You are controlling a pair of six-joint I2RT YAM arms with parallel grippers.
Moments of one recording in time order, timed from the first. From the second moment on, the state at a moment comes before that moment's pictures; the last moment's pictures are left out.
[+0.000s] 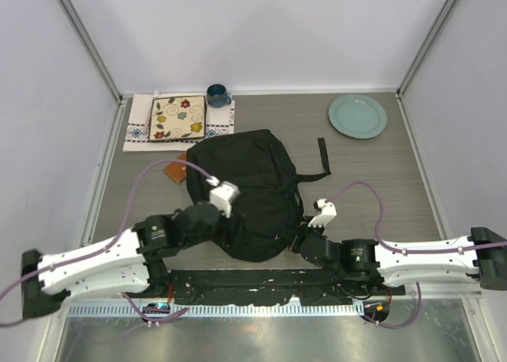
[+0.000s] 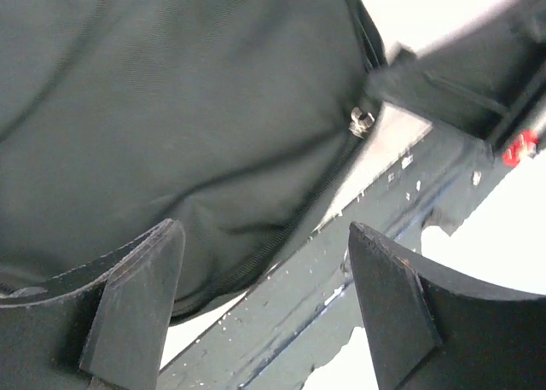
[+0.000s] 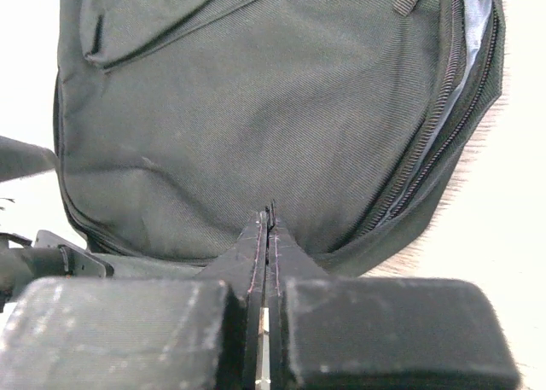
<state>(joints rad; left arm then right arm) -1.09 0.76 0.66 -0.52 -0.19 -0.60 1.43 0.85 0.35 -0.13 0.79 1.15</state>
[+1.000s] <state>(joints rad) -1.36 1.26 0.66 -0.09 -0.26 -0.43 1.29 0.77 0.35 -0.16 0.69 1.11</state>
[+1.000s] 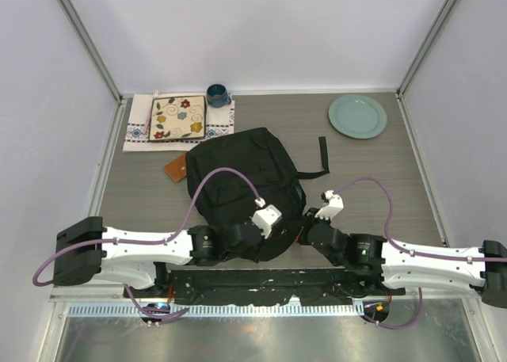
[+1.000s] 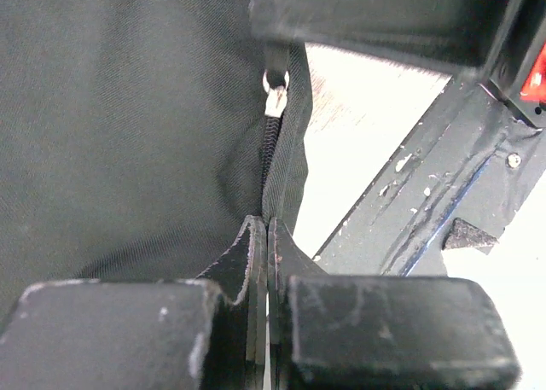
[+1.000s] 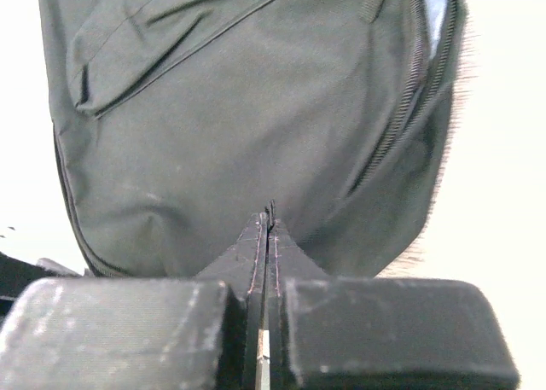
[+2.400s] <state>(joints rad) -1.39 1.42 0.81 0.00 -0.37 -0.44 1.02 0.69 0.34 -0.15 0.56 0.96</state>
